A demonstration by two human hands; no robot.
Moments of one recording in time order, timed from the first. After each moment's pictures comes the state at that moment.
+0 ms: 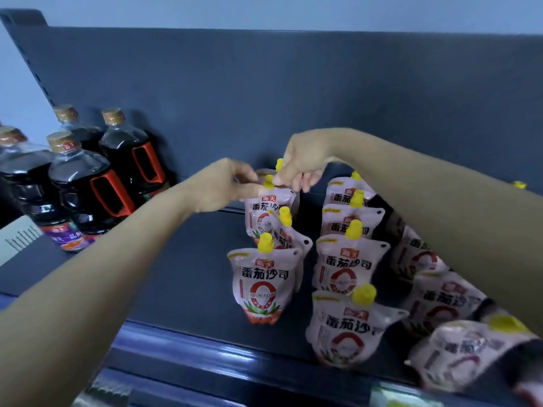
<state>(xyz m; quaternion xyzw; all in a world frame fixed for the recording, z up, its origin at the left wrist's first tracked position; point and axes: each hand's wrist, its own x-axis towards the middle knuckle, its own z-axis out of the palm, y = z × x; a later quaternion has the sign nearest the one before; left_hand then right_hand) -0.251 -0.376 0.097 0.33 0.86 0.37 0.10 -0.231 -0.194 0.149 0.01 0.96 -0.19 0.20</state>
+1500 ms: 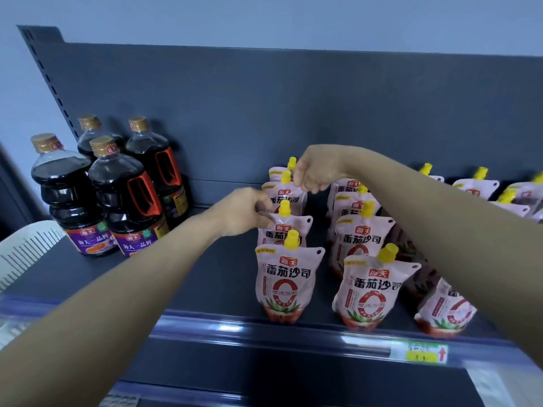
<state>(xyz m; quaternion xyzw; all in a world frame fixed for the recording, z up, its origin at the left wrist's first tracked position) -0.226 -0.418 0.065 0.38 0.86 0.32 0.13 -0.176 -0.245 0.151 0.08 0.98 -0.15 0.13</state>
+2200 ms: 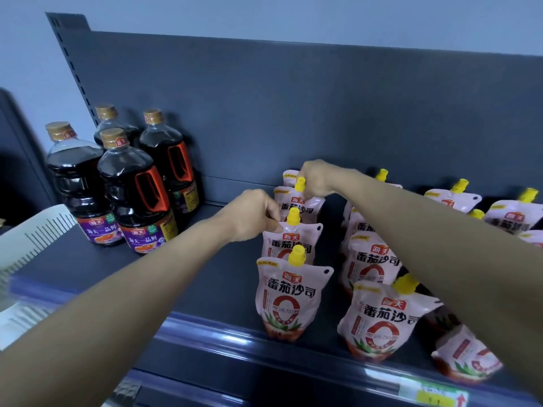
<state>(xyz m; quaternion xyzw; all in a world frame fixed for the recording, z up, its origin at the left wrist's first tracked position) -0.237 -0.407 0.058 0.36 0.87 0.31 0.09 -0.244 -0.231 0.099 0.05 0.99 0.02 0.09</state>
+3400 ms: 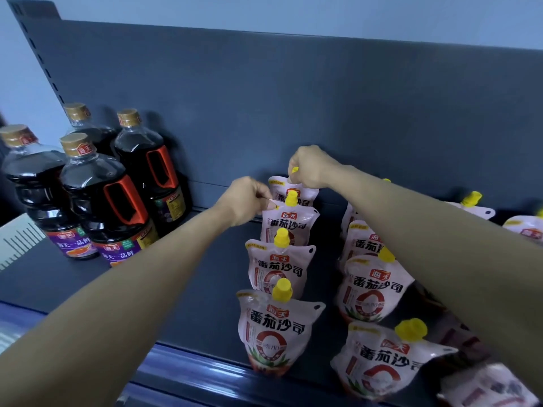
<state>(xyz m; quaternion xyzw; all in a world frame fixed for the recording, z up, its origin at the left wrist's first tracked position) -0.301 -0.365 0.049 0.25 0.87 0.42 0.09 -0.290 -0.203 0.101 0.05 0.99 -0.14 -0.01</state>
